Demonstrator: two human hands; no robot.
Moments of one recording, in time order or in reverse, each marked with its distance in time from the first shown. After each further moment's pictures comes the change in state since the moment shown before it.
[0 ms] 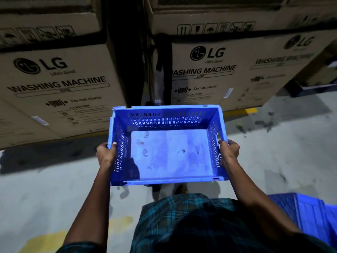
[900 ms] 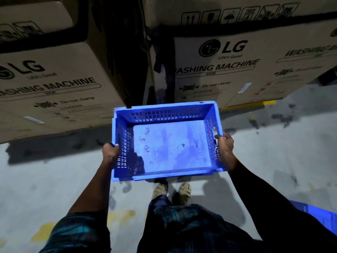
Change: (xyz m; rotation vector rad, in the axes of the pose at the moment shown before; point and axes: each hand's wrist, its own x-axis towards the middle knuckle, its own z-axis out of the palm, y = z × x) left_hand 0.101 0.034 0.093 0.220 -0.113 -0.159; right_hand 0.173 -0.018 0.126 -0.091 -0.194 0.147
